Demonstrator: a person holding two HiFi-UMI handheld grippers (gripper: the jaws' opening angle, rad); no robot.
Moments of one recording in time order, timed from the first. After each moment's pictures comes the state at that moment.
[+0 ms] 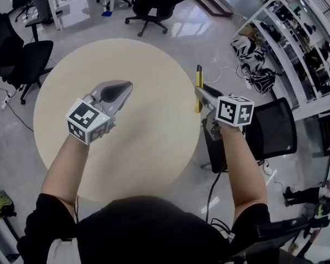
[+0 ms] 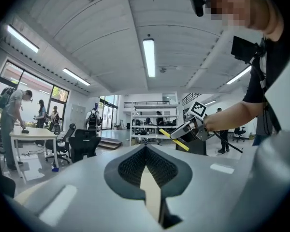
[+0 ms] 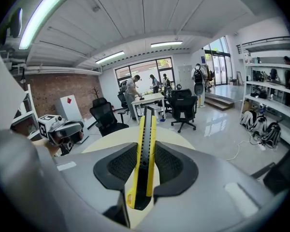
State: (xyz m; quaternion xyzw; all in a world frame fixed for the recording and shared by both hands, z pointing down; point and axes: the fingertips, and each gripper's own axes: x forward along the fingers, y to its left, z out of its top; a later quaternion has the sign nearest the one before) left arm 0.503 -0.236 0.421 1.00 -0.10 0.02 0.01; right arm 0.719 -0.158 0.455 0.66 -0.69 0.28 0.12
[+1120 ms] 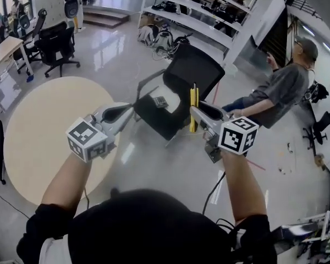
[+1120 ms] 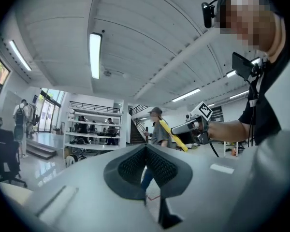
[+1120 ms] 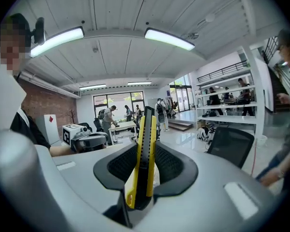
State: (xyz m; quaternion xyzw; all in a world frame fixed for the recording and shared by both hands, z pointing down) left arm 0.618 0.235 0.302 0.97 0.23 -0.03 0.02; right arm 0.707 0.394 0.287 0.81 -0.56 0.16 0.00
